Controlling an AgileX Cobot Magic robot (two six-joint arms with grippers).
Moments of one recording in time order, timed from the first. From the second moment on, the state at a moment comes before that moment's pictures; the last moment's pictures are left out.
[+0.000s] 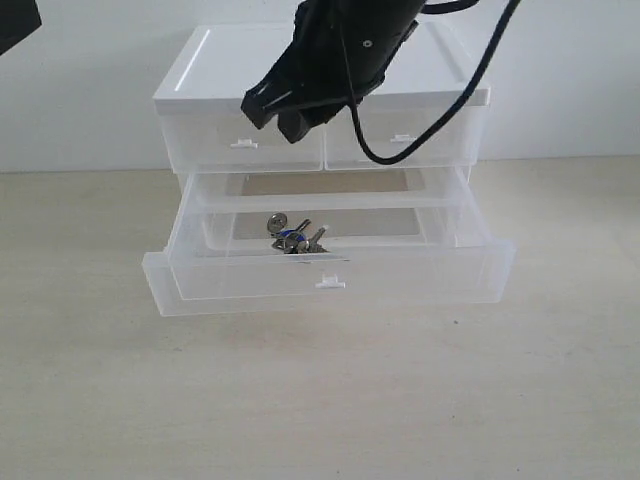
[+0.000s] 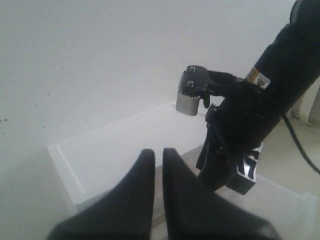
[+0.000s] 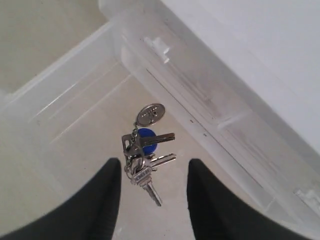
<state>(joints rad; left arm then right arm) -0.52 0.81 -0.64 0.29 -0.12 -0.16 0.64 1.86 -1.81 0.03 0.96 -0.21</state>
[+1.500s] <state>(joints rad) -0.52 0.52 -0.31 -0.16 -0.48 0.18 0.63 2.27 -2.04 -0.06 1.06 -0.25</state>
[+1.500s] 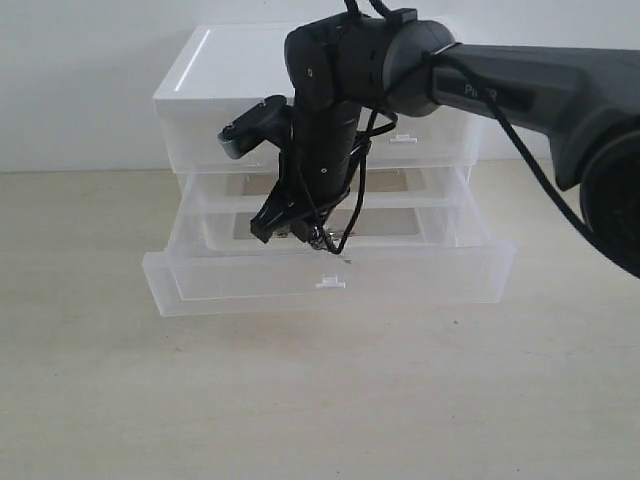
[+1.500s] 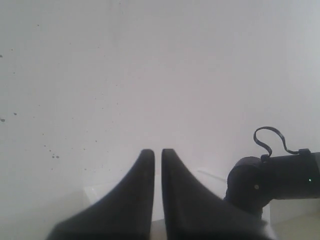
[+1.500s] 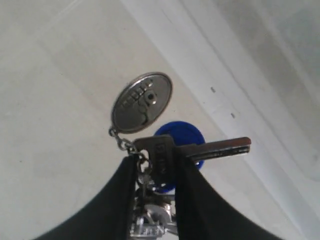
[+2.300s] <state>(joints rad) -0.52 0.52 -0.31 -0.17 -0.48 0.19 0.69 2.06 -2.04 0.02 1.12 -0.23</state>
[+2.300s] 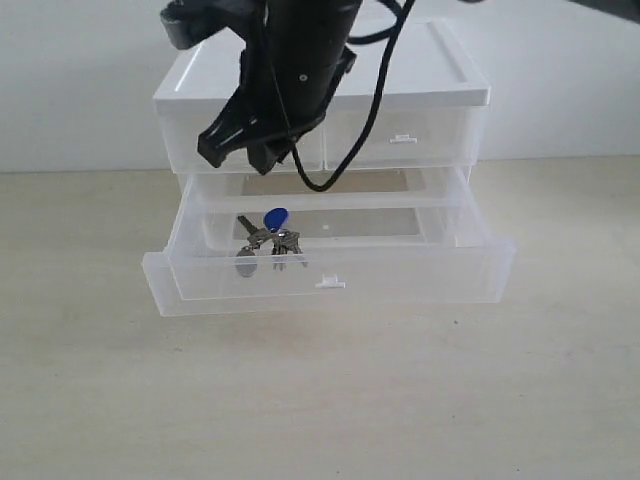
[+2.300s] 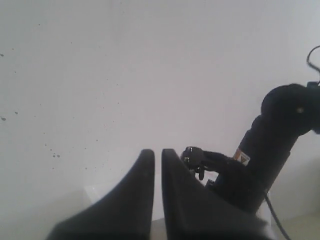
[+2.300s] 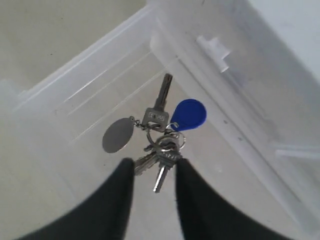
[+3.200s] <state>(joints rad) -0.52 0.52 -0.31 -0.18 -0.48 0.19 0.62 2.29 -2.04 0.12 1.06 -0.25</state>
